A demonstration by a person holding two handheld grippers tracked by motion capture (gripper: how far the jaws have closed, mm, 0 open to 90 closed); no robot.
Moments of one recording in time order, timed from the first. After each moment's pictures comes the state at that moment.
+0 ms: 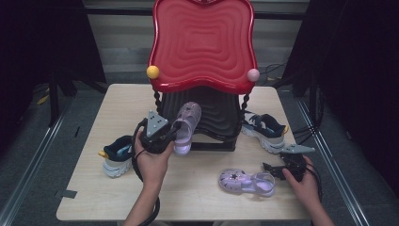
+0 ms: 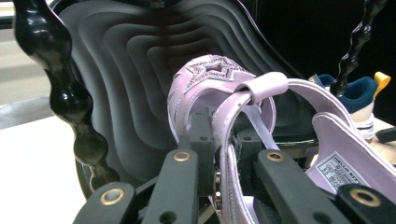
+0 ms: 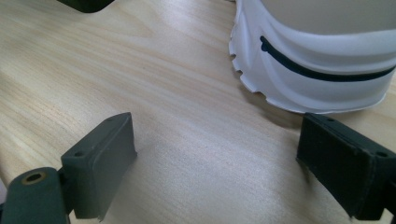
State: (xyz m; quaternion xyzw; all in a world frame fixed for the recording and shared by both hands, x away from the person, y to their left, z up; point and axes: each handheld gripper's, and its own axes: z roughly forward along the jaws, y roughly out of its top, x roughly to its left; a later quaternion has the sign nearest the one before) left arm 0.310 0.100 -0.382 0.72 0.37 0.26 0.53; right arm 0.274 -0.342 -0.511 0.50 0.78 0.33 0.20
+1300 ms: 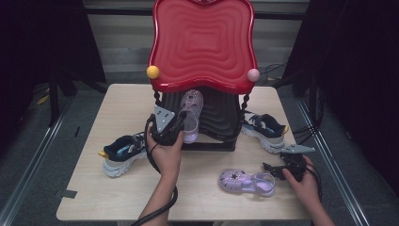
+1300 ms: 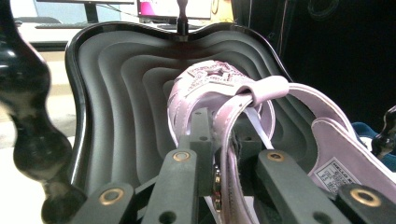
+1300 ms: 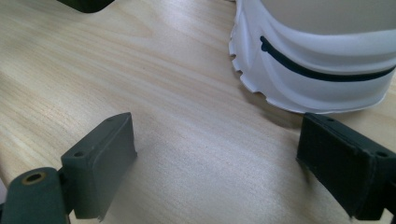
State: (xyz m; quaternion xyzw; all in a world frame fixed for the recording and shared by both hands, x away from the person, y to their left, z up) left arm 0.332 0.074 -0.391 0.66 0.40 0.31 0.56; right arm 0.274 -0.342 -0.511 0.50 0.78 0.33 0.20
